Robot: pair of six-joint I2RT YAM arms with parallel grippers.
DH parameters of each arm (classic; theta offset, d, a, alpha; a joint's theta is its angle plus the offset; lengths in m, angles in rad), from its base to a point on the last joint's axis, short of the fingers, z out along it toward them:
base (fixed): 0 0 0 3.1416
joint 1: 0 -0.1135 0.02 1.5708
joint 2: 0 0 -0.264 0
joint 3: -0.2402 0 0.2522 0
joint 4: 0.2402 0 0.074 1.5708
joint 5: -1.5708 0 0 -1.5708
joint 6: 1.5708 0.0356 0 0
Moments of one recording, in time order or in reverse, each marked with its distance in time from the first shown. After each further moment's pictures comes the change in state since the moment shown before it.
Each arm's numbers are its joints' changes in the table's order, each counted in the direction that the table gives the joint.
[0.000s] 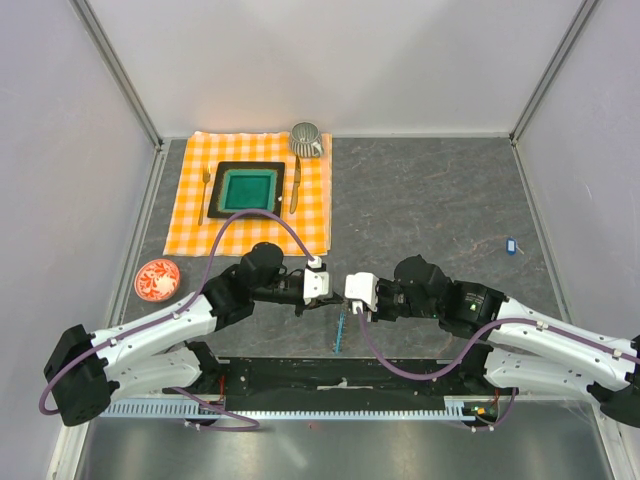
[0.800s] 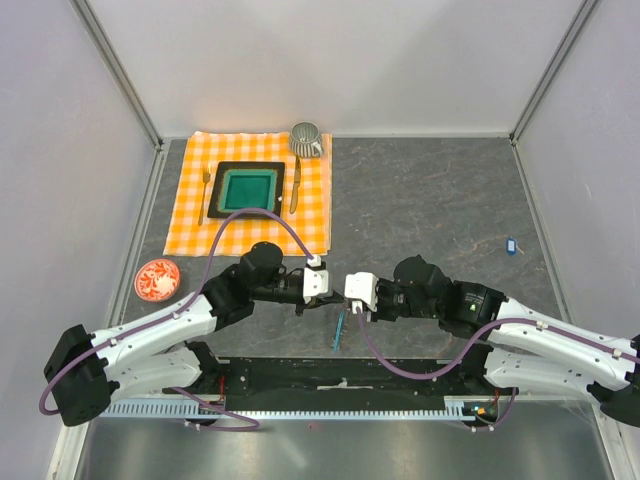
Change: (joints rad) left arm -0.002 0.000 0.000 -0.018 -0.003 -0.019; right arm -0.004 0.001 0.000 0.000 -0.011 0.010
